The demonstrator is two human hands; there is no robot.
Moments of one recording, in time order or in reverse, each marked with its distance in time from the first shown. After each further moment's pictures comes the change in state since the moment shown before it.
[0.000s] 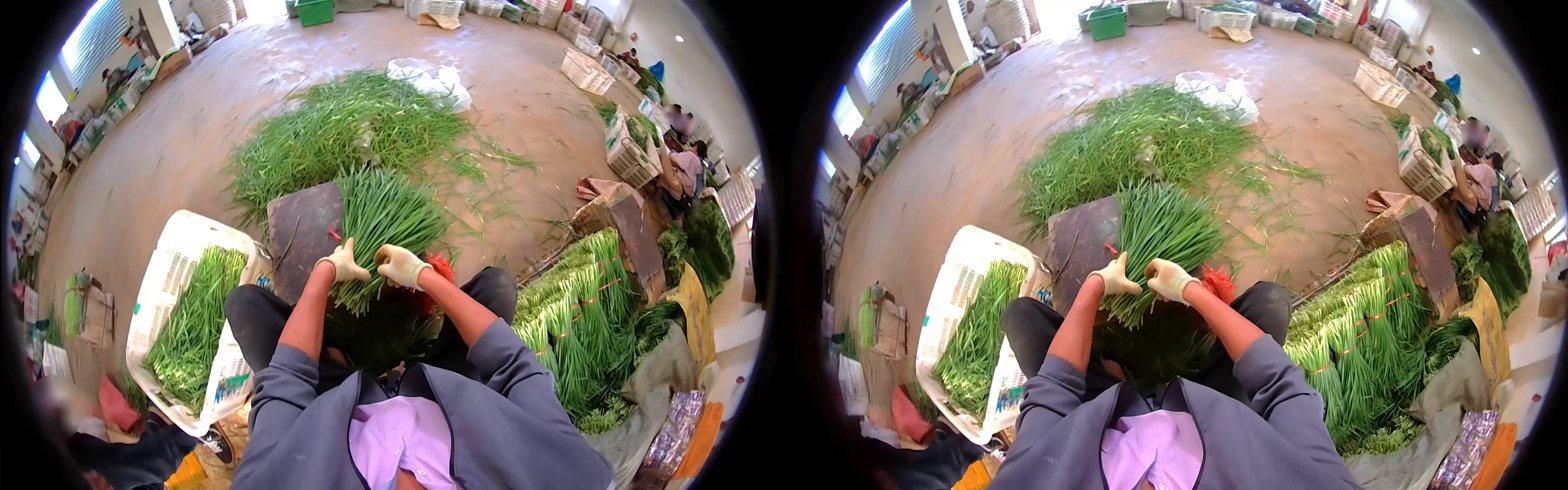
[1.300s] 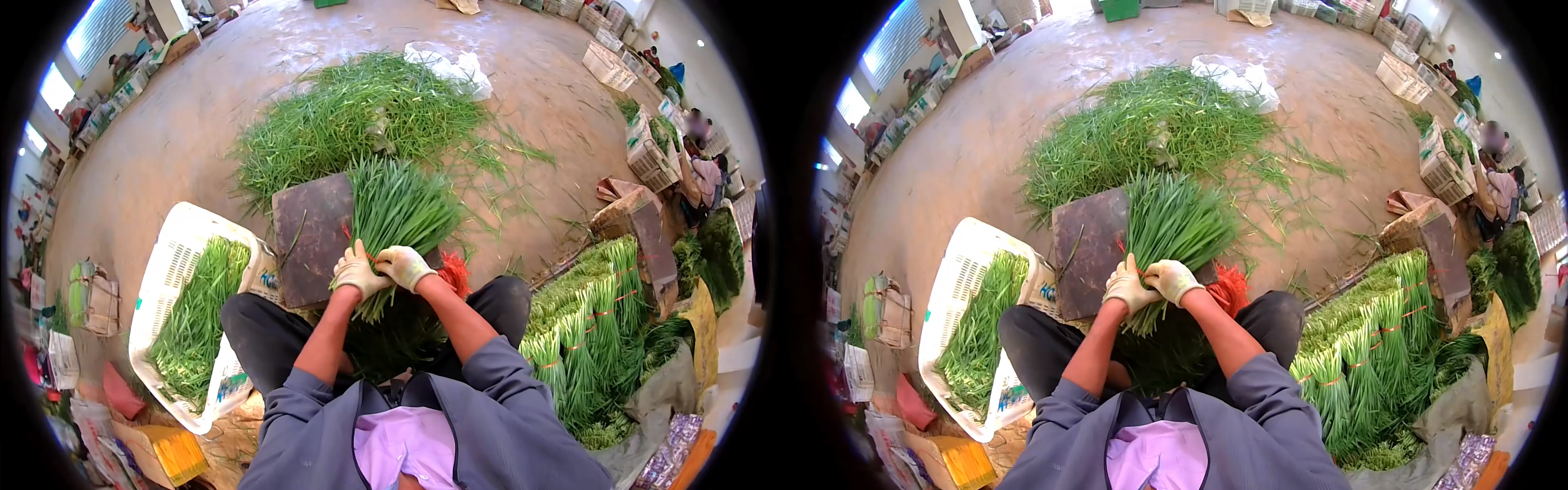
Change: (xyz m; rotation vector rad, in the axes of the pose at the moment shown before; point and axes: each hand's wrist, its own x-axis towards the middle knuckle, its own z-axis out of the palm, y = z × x) left_hand -0.025 0.036 0.030 0.068 0.339 -0.161; right_hand 0.047 0.032 0.014 -0.439 0.200 -0.357
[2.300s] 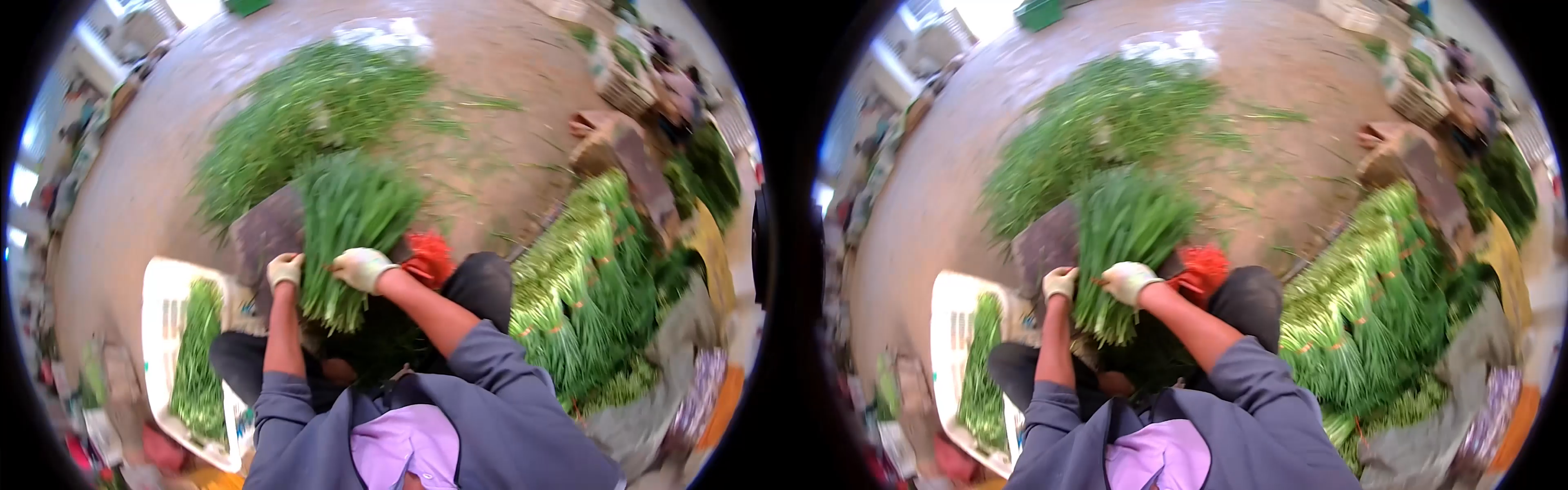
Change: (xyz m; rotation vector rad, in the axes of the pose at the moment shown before) left_hand 0.100 -0.122 0.035 -0.654 0.326 -0.186; right_hand 0.017 -0.012 -0.014 -0.026 -0.191 0.145
